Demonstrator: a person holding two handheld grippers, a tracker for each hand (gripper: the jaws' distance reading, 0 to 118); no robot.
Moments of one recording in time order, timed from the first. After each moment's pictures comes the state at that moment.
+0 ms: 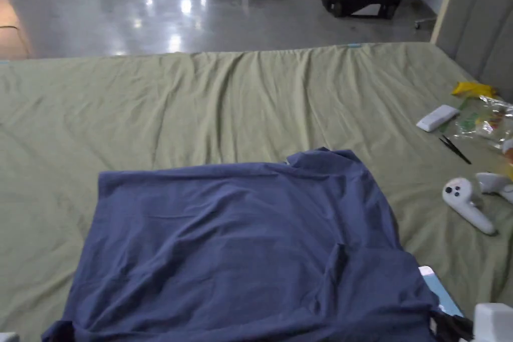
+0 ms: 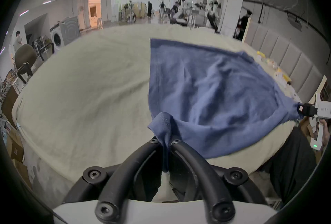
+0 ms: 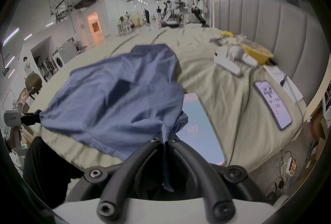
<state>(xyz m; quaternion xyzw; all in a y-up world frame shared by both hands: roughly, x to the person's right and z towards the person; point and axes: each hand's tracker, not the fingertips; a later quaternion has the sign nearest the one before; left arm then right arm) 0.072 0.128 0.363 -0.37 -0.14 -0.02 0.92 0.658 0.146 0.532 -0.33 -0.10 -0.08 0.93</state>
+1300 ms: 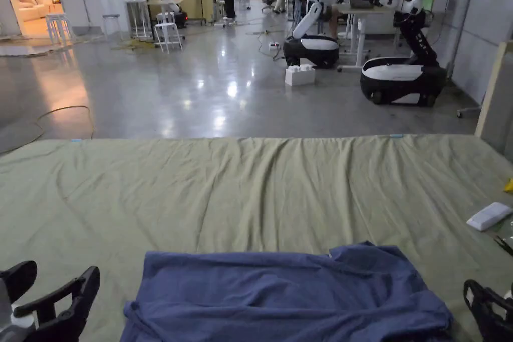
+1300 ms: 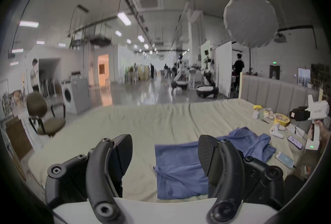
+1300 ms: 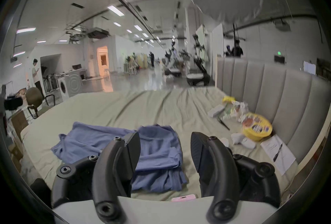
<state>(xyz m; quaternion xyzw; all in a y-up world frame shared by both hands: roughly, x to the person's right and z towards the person) 0.103 0.330 0.372 -0.08 -0.13 -0.04 0.99 0.649 0.293 0.469 -0.13 -0.10 0.00 0.99</state>
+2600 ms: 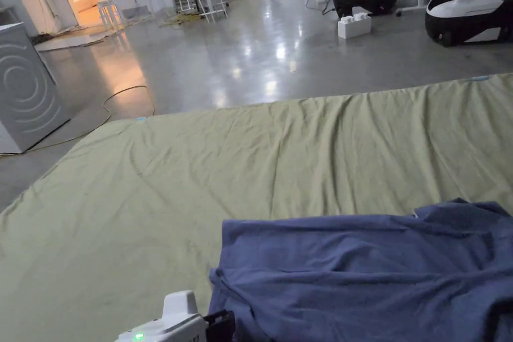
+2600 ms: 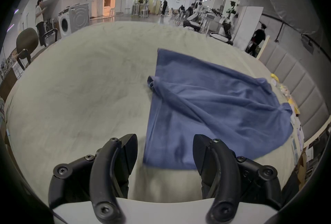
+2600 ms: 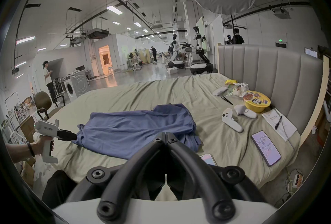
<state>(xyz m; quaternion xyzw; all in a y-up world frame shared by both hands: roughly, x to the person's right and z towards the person) 0.110 0.117 0.219 -0.41 -0.10 0.04 0.91 0.603 0.258 0.532 -0.18 -0.09 -0.07 0.98</state>
